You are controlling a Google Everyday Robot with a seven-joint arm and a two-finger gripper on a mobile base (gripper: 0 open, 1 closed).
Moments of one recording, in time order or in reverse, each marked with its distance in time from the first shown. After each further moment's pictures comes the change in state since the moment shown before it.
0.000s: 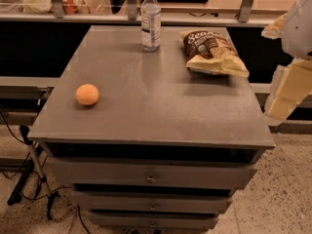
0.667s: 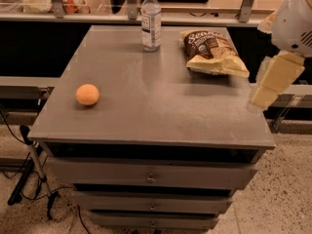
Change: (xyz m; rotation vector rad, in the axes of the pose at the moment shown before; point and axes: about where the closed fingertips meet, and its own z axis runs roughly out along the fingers) arm -0.011 -0.022 0.010 0.037 -0.048 0.074
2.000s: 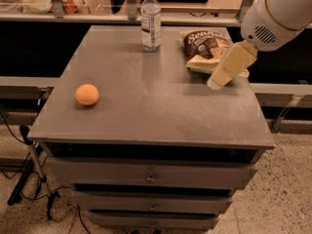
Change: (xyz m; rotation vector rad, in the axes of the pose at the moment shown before) arm -0.036 -0.050 0.044 0.108 -0.106 0.273
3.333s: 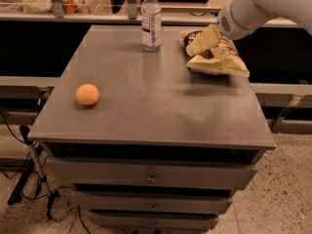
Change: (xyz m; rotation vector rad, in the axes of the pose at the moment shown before) arm -0.033 -0.102 0.093 0.201 -0.090 0.438
